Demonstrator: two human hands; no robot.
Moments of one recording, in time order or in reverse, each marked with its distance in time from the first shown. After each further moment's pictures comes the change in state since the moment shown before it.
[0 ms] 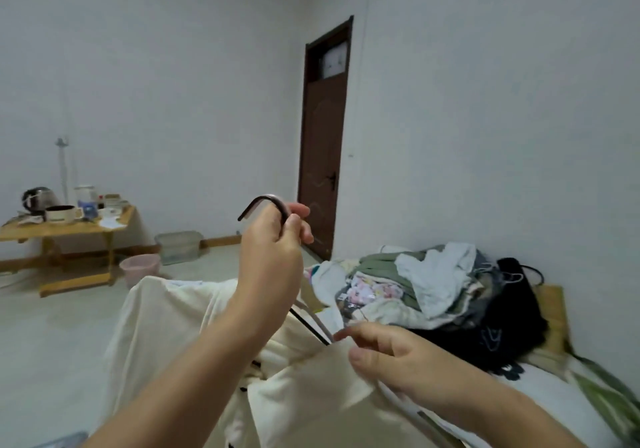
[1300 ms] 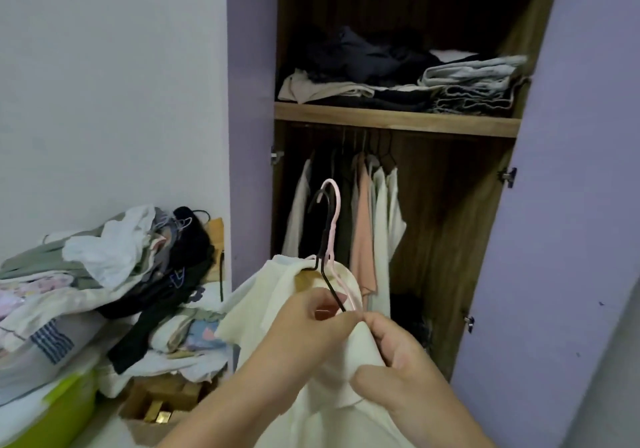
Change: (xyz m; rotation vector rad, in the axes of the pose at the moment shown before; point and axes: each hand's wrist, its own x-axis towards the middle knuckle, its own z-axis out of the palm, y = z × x) left_hand -0.373 0.223 0.238 -0.360 -1.323 -0.409; right_hand -0.485 0.029 0.017 0.230 1.163 0.128
